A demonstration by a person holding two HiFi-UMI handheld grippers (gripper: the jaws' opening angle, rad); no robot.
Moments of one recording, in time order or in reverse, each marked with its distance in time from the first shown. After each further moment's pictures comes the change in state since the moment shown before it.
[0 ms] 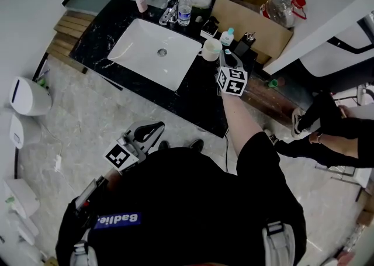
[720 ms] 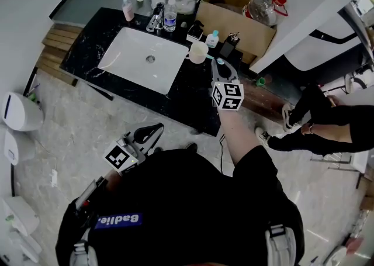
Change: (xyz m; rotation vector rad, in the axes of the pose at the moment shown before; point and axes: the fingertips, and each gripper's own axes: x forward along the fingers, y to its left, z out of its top) left arm 0.009 -0.013 0.007 0.006 -0.048 -0.092; right arm -0.077 0.023 0.039 -0.067 -0.114 0.043
